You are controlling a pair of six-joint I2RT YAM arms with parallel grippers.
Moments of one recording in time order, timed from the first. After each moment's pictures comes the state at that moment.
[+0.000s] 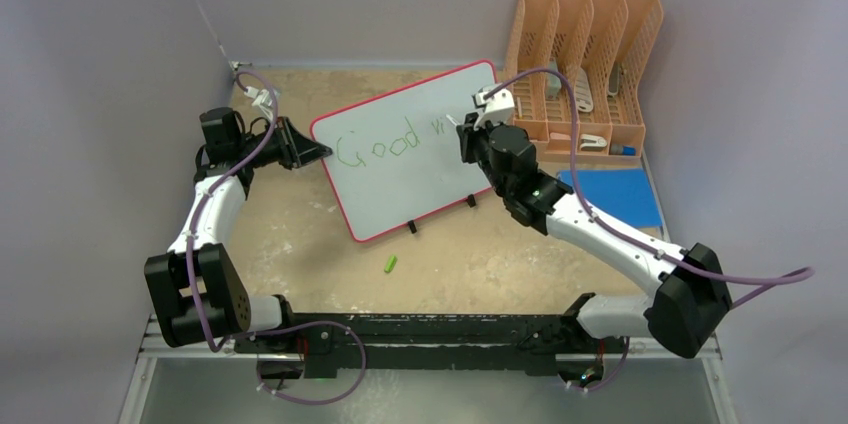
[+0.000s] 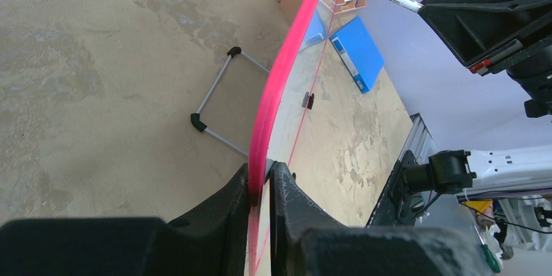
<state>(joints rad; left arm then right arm) 0.23 1.33 0.89 -0.09 1.11 -0.25 0.72 1.28 0.95 0.16 0.37 0.16</state>
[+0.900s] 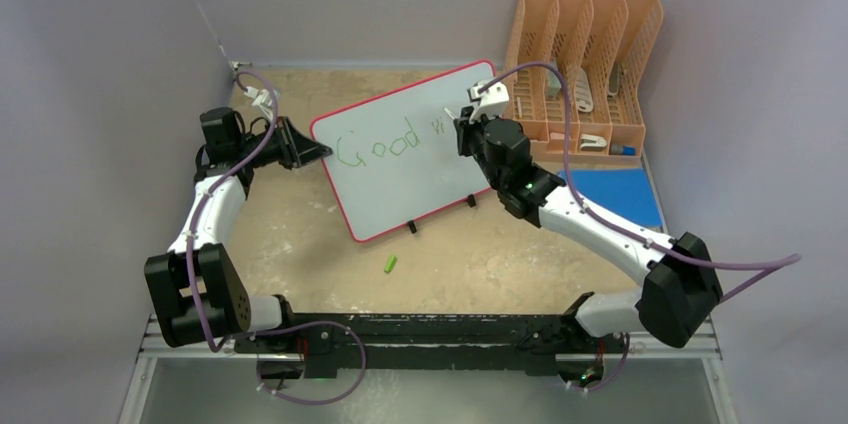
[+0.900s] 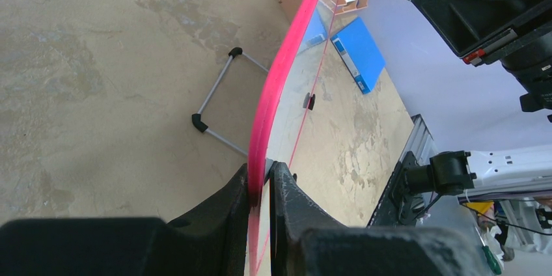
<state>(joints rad) 0.23 1.33 0.89 -0.09 1.11 -0.25 0.71 1.34 0.99 0.20 0.37 0.14</state>
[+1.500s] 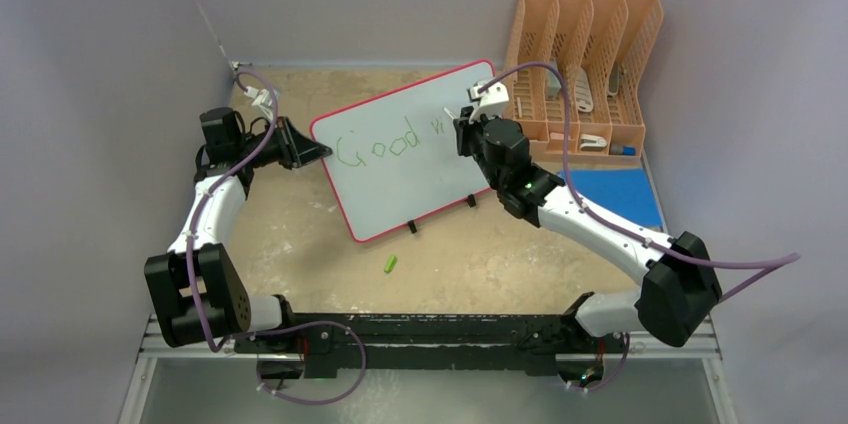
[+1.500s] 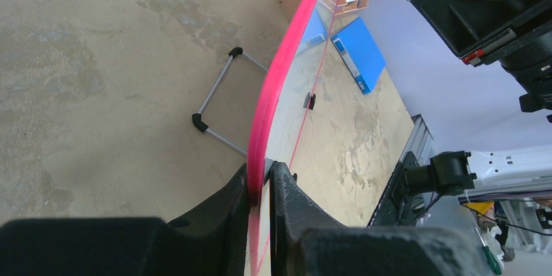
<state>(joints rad) 0.23 1.33 0.89 -0.09 1.11 -0.25 0.71 1.35 0.99 0.20 0.37 0.15</state>
